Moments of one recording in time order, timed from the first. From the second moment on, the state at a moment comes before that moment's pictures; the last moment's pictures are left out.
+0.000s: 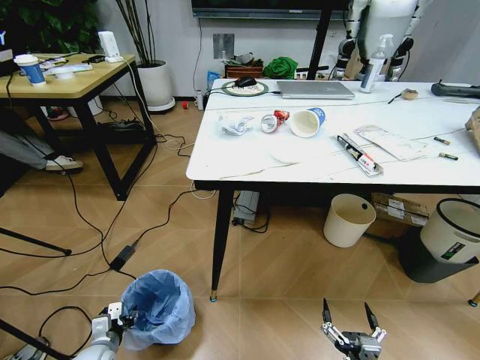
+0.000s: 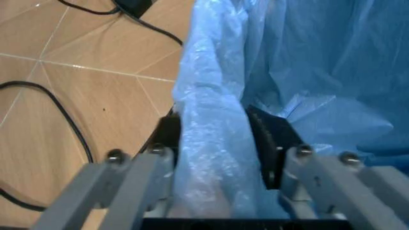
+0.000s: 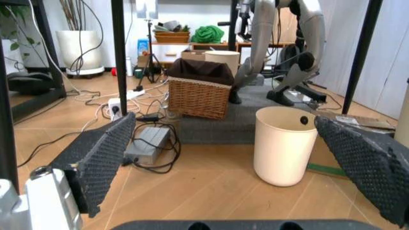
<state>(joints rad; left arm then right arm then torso) 1.41 -1.17 -0.58 -1.33 -0.43 0.21 -0.04 -1.92 1.61 0.64 1.85 0.06 0.60 -0.07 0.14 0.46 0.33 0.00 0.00</state>
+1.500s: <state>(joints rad) 1.98 -1.11 -0.71 -2.08 -0.47 0.00 0.27 -1.93 1.61 0.63 1.88 0.03 0.57 -0.08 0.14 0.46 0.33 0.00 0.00</state>
